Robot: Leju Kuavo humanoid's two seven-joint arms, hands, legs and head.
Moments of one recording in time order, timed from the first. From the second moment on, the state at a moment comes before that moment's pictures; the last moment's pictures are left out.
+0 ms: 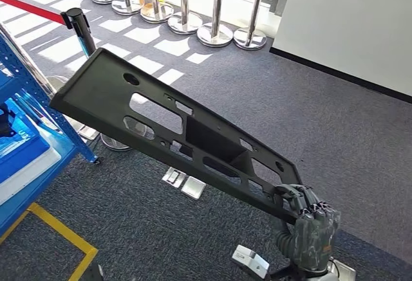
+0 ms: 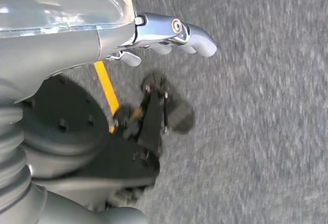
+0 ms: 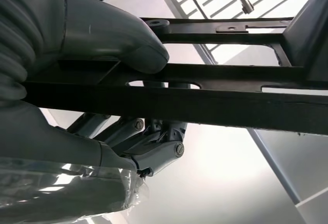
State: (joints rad) left arm -0.13 -0.21 0.94 -0.24 -0.16 0.24 -0.34; right arm 0.17 0.11 0.24 -1.80 1.35 -0.70 -0.21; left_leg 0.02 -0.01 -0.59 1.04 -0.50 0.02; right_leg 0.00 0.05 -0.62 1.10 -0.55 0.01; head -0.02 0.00
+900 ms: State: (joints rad) left arm -0.13 -0.21 0.94 -0.24 -0.16 0.24 -0.34; right arm 0.16 0.11 0.24 -1.79 1.34 -0.70 -0.22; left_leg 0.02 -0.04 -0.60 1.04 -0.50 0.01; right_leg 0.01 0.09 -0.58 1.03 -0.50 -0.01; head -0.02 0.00
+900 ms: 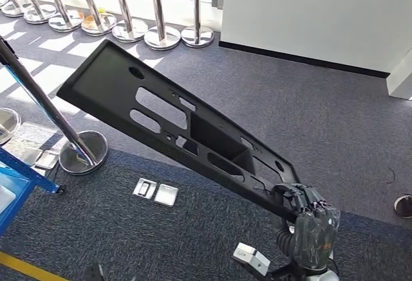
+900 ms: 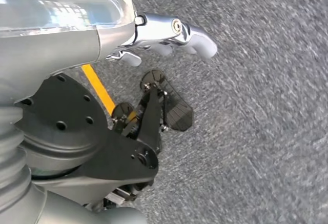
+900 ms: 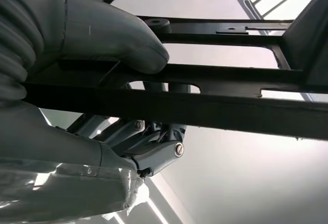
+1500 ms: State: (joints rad) left arm -0.13 -0.21 0.94 -0.24 -0.16 0.24 -0.34; right arm 0.16 0.11 0.24 -1.80 1.33 -0.70 -0.23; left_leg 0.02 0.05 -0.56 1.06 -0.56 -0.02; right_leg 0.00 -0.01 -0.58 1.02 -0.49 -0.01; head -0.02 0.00
